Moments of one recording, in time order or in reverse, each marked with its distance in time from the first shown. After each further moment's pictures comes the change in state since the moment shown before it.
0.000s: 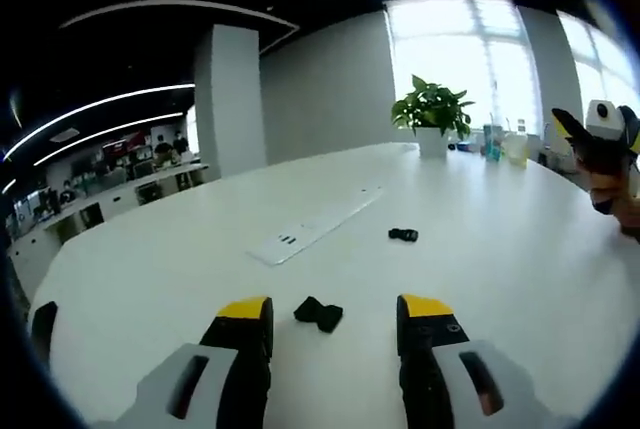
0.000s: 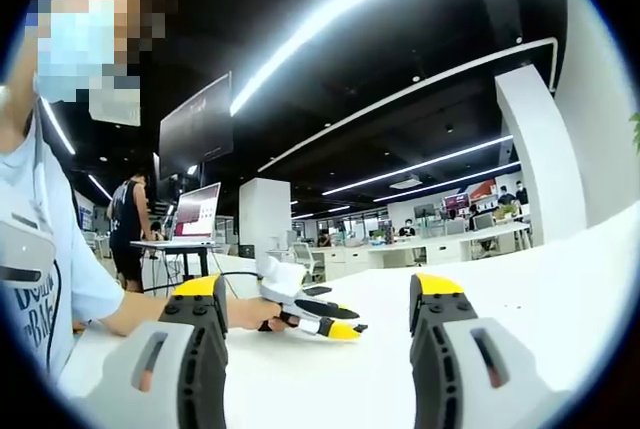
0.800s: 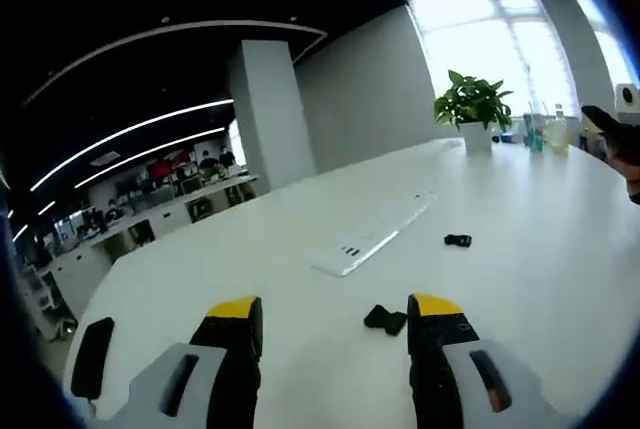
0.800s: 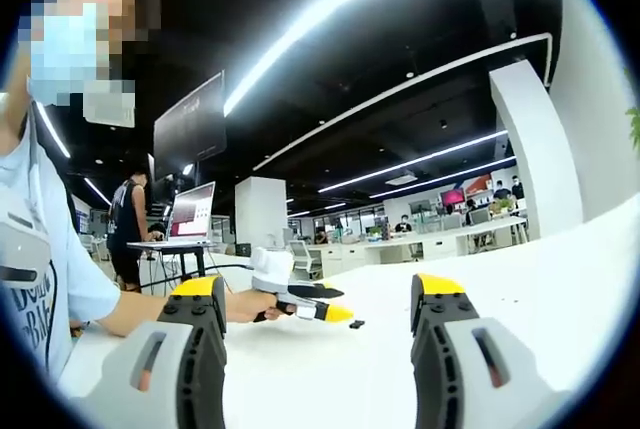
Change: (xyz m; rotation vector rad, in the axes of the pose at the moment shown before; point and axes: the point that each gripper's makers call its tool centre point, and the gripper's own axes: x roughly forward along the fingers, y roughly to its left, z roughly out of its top) left arm -0.020 0.040 0.019 0.052 -0.042 0.227; right arm 0.000 -0.006 -0.006 0.014 0.019 -0.022
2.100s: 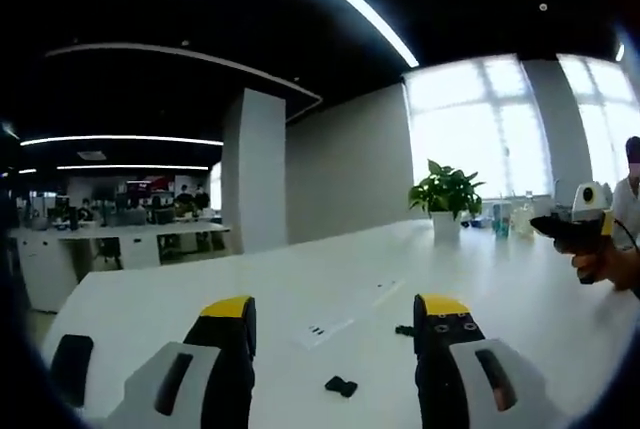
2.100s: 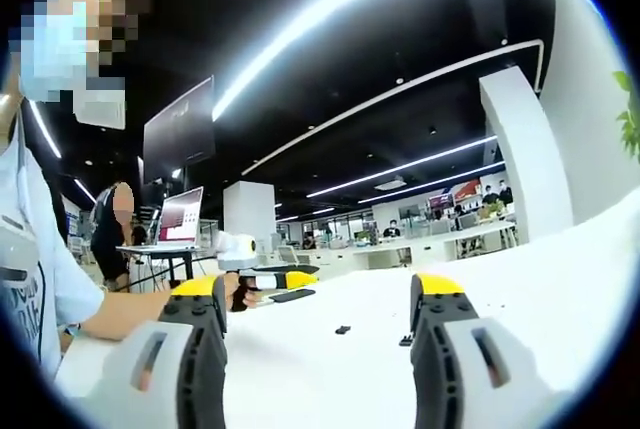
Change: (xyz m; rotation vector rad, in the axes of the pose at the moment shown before) left arm -0.042 -0.009 0.073 -0.130 -0.279 -0.147; right arm -0.007 -0.016 0.010 -0.008 -0.027 -0.055
